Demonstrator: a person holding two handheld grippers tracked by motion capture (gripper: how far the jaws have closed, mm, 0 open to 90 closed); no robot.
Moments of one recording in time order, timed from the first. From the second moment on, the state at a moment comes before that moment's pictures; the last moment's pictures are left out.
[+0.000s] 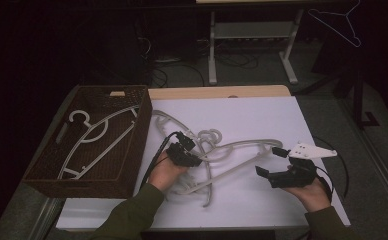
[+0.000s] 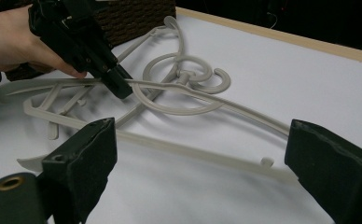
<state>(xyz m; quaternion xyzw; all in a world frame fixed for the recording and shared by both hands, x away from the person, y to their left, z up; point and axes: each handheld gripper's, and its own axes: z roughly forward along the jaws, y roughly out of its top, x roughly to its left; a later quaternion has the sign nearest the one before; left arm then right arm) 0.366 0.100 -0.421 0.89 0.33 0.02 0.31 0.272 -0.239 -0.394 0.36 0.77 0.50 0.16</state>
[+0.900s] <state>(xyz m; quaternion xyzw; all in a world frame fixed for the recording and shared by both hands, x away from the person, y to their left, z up) 0.357 0.131 -0.329 0.87 0.32 0.08 0.37 0.271 -0.240 -0.393 0.35 0.77 0.51 0.16</state>
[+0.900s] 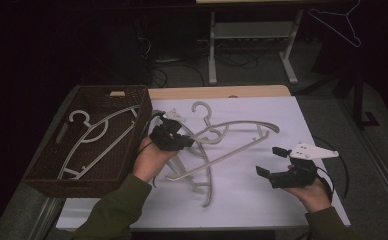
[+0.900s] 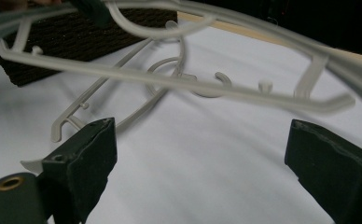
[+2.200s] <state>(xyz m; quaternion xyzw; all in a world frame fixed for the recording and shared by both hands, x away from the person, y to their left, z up) 0.359 0.333 -0.242 0.79 0.43 0.21 0.39 0.273 -0.239 -0.394 0.36 0.77 0.51 0.17</state>
